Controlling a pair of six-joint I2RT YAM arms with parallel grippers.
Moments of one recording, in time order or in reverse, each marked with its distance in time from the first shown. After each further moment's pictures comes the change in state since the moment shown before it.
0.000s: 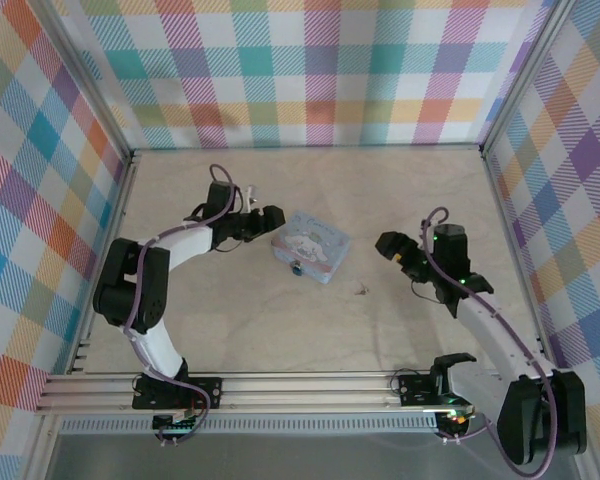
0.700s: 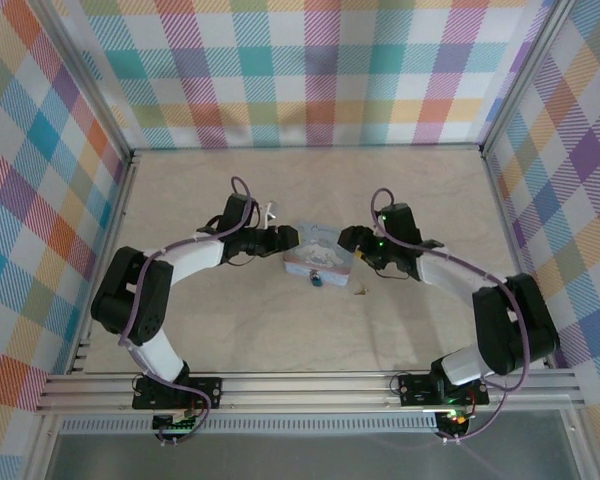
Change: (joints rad) left arm -0.131 -0.083 -0.103 -0.016 -0.010 -0.003; right arm 0.212 0.487 0.246 0.095 0.017 0.055
